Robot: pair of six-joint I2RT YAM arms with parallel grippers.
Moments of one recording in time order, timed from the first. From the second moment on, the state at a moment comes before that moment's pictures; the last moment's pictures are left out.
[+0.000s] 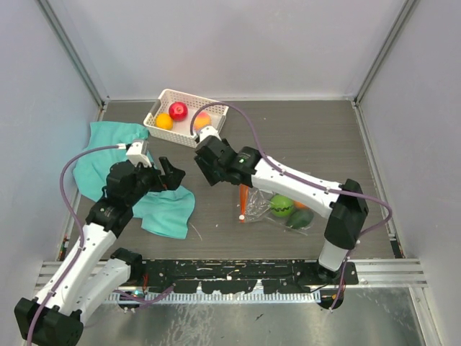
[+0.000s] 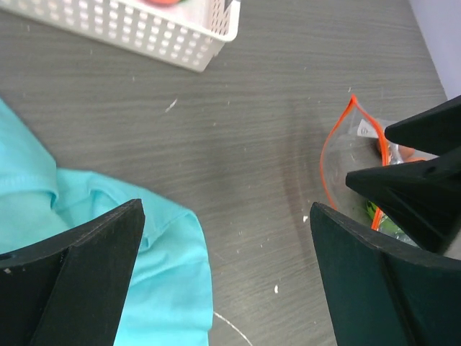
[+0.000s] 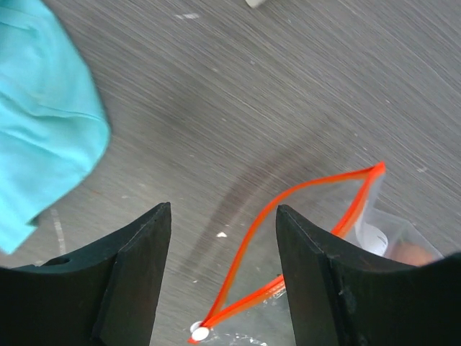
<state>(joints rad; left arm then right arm) -0.32 0.75 0.64 -0.21 0.12 -0.40 0.99 1.70 1.58 -0.70 0.39 0.22</state>
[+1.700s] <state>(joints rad) -0.31 0.75 0.32 0.01 0.39 -0.85 1.14 1.94 1.39 -1.11 1.18 0.64</state>
